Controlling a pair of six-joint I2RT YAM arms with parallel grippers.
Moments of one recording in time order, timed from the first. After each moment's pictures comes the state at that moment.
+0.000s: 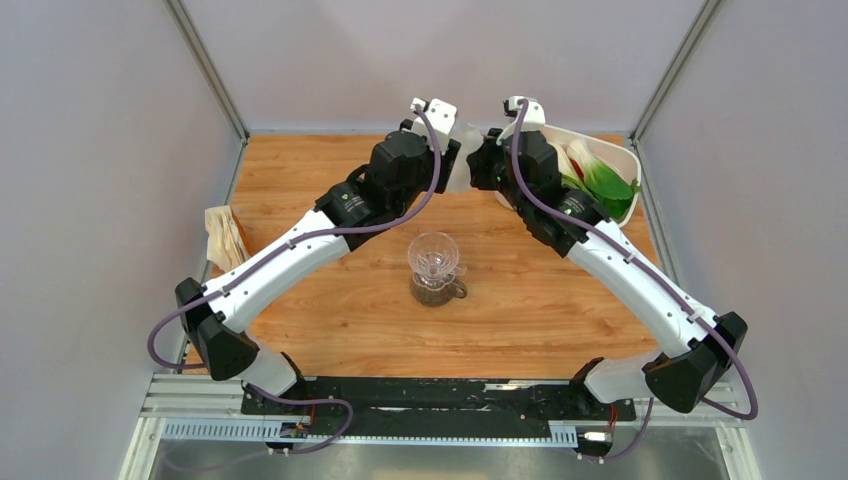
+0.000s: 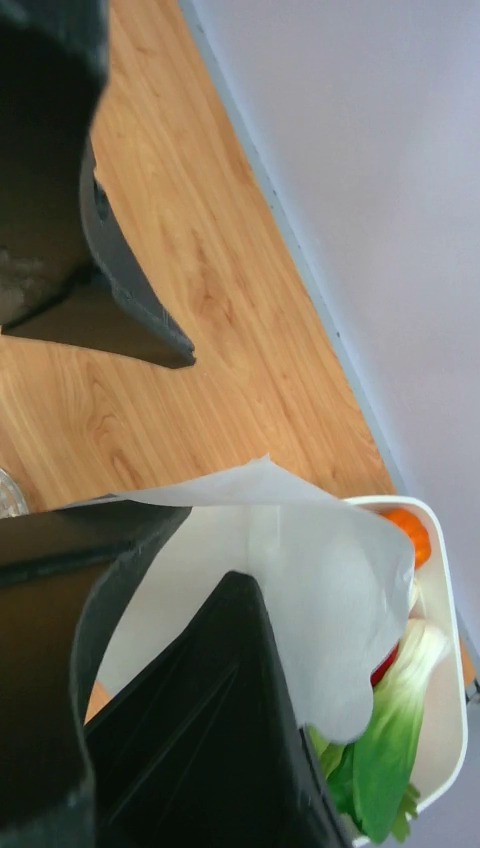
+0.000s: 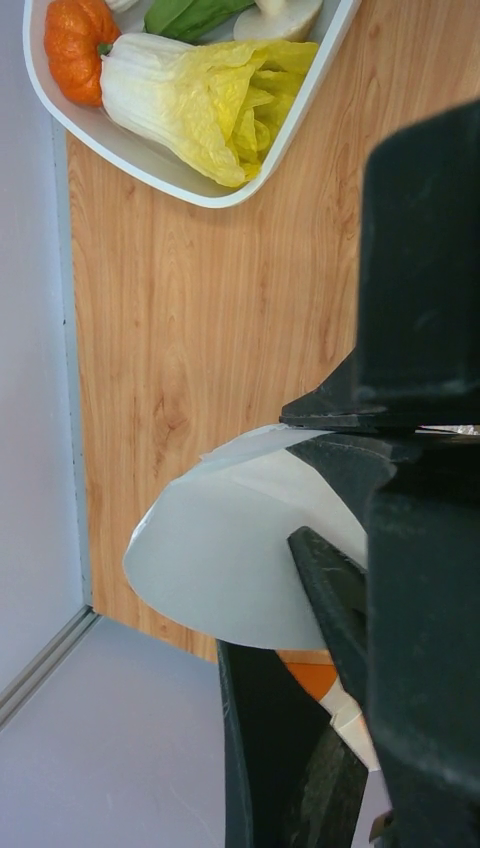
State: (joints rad) left arm -0.87 1.50 1.61 -0.34 -0.41 -0.01; right arm 0.68 1.36 1.46 -0.35 0.32 0.46
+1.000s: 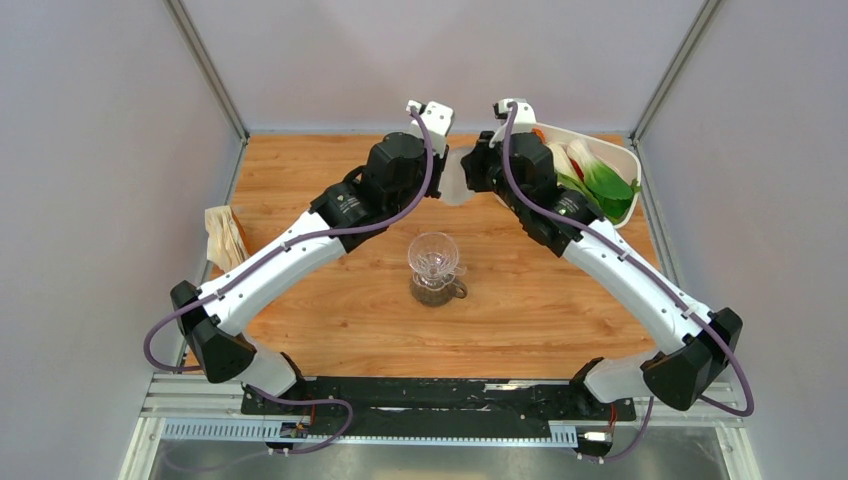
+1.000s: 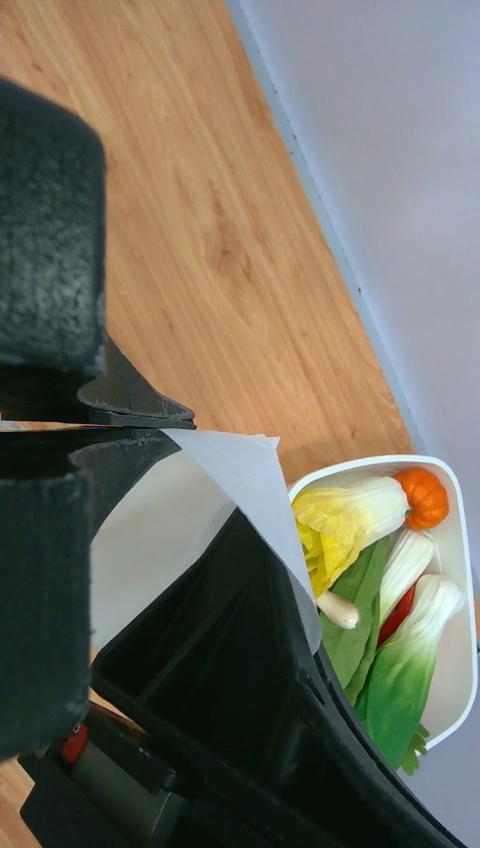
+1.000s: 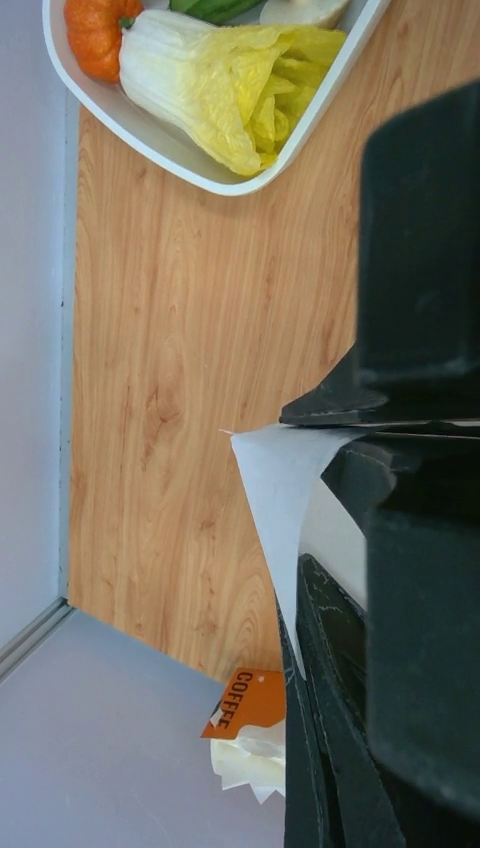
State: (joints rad) left arm -0.87 1.49 1.61 -0.39 -0.38 -0.08; right arm 0.68 1.37 1.43 -0.31 0.28 0.41
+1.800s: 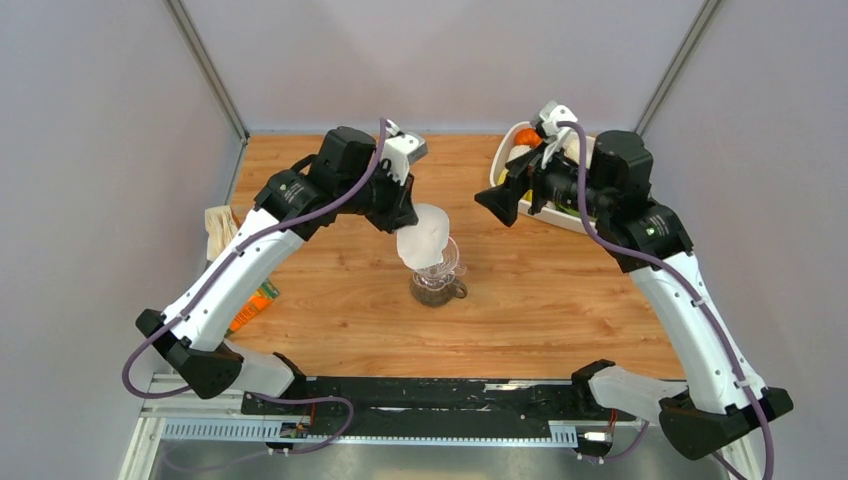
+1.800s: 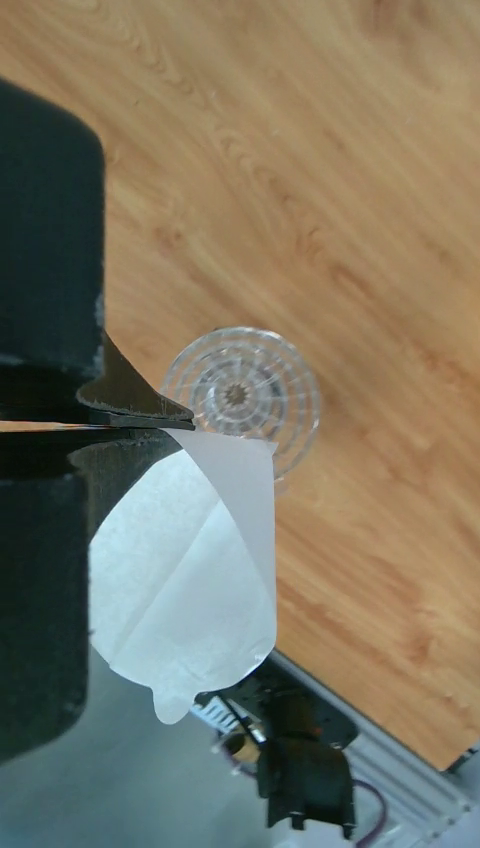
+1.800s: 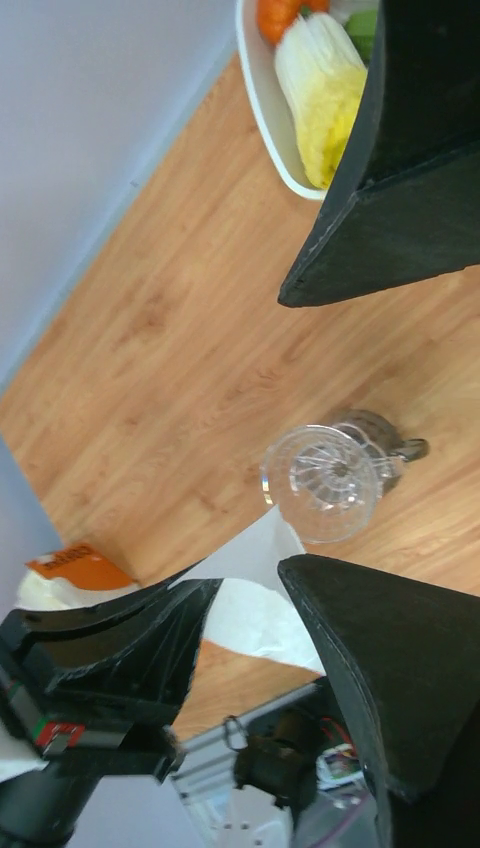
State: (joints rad) left arm -0.67 1.39 1.68 -0.90 0.28 -0.07; right arm 0.42 1.11 1.46 -0.50 -0.48 0.00
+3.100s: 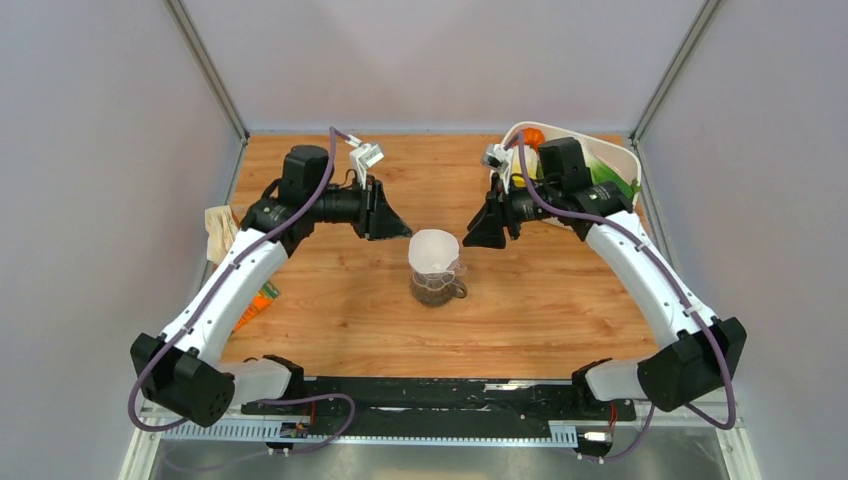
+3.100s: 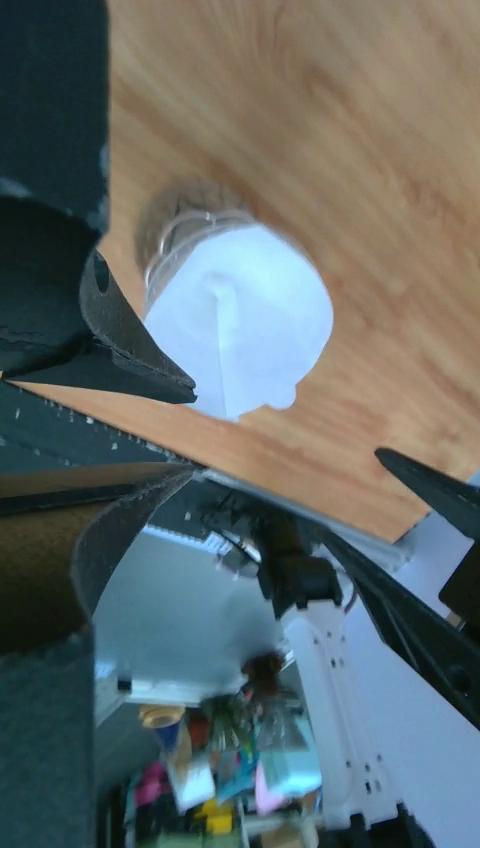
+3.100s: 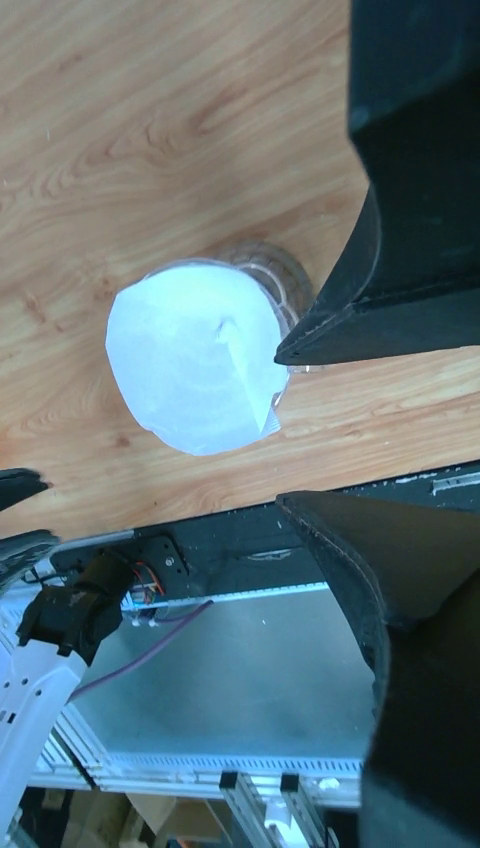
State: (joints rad) left arm -0.38 1.26 1.29 -0.58 0.84 -0.20; right arm 0.38 1.34 1.39 -0.75 -0.95 -0.21
